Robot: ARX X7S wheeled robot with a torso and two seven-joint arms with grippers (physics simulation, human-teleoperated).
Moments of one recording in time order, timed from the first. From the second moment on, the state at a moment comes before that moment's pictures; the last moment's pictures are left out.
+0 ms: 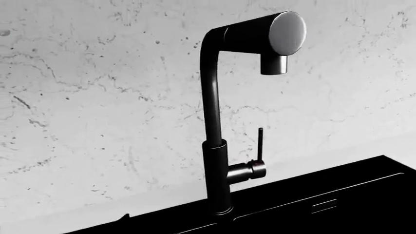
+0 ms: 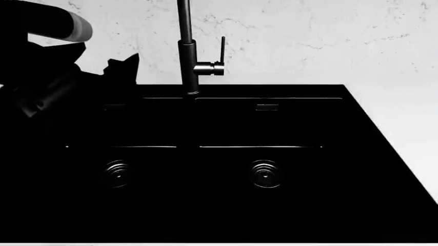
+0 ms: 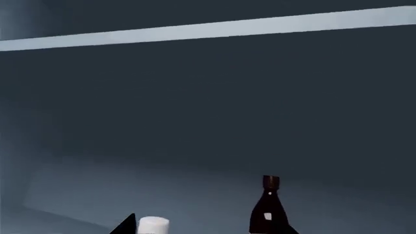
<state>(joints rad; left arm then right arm) -1.06 -0.68 0.10 0.41 -1.33 -1.21 -0.51 2.28 0.11 -0.54 0.98 0.73 0.60 -0.03</state>
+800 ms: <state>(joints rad) -1.10 -0.68 0.13 0.32 -1.26 -1.16 -0.47 2.29 0.00 -0.53 1.30 0.73 0.46 -0.13</state>
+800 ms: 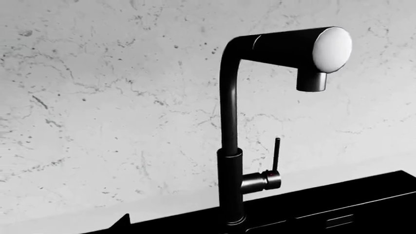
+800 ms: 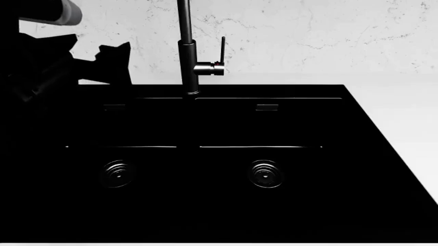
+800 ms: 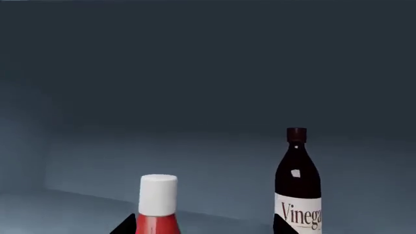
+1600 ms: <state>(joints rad) -1.12 -0.69 0.16 0.30 -1.23 -1.12 -0.41 2.29 0.00 -0.89 1.30 1.07 0.45 -0.22</state>
